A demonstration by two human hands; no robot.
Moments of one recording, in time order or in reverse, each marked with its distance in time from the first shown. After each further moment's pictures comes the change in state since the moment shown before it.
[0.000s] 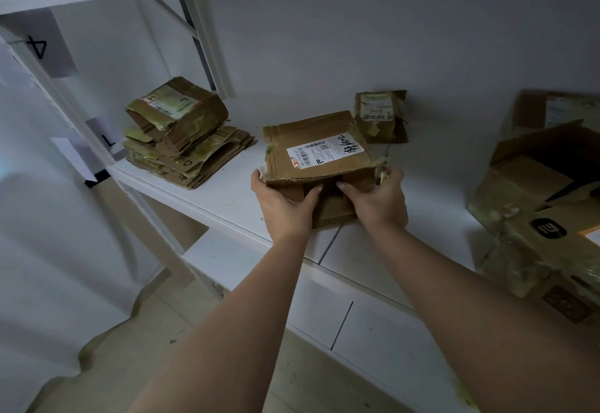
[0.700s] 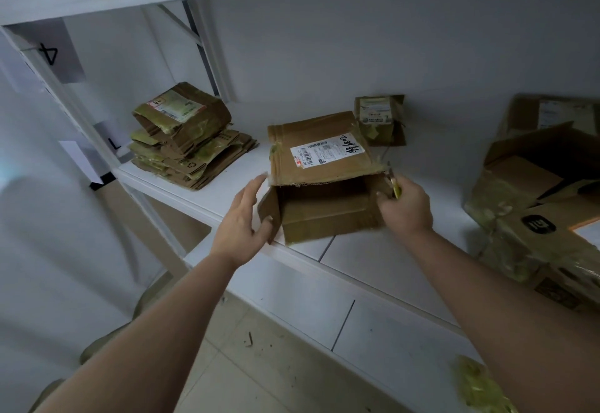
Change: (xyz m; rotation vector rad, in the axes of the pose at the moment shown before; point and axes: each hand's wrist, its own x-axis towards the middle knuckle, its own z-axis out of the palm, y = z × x) left_hand 0.023 -0.025 -0.102 0.491 -0.486 0.483; right_hand 0.003 0.024 -0.042 -0.097 -0.063 -0.247
